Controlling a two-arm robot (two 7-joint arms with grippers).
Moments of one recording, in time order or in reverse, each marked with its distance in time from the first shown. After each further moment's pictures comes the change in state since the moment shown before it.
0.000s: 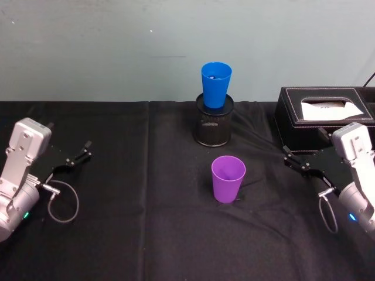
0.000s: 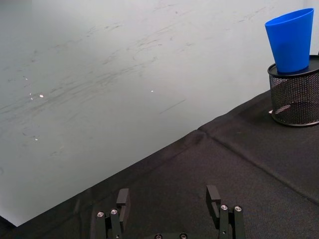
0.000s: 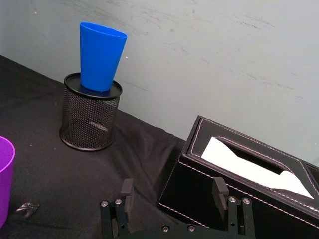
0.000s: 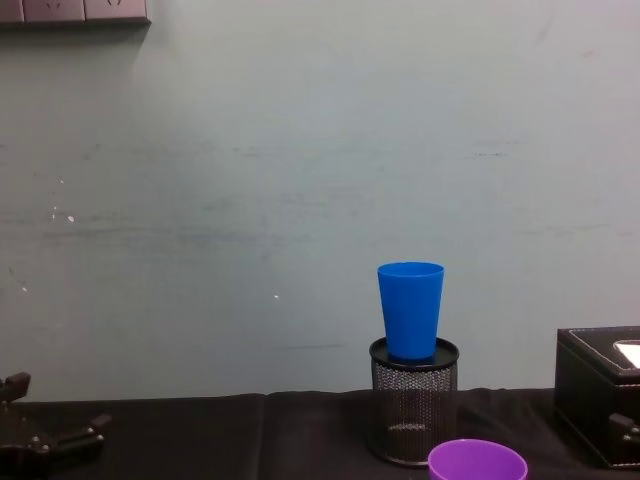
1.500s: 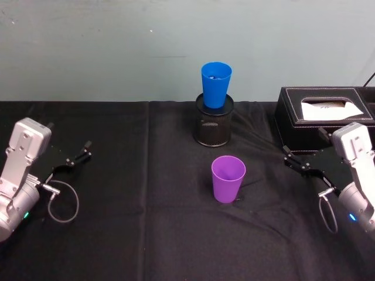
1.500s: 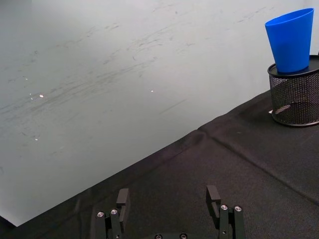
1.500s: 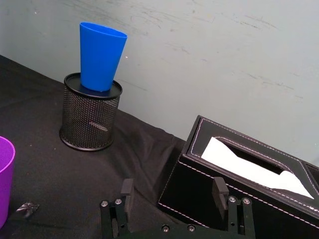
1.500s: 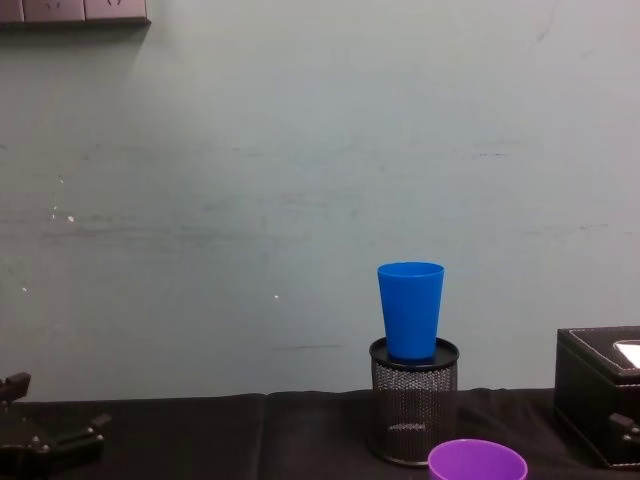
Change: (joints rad) left arm 0.000 0.000 0.000 0.000 0.000 0.000 0.000; right arm 0.000 0.000 0.000 0.000 0.000 0.000 0.000
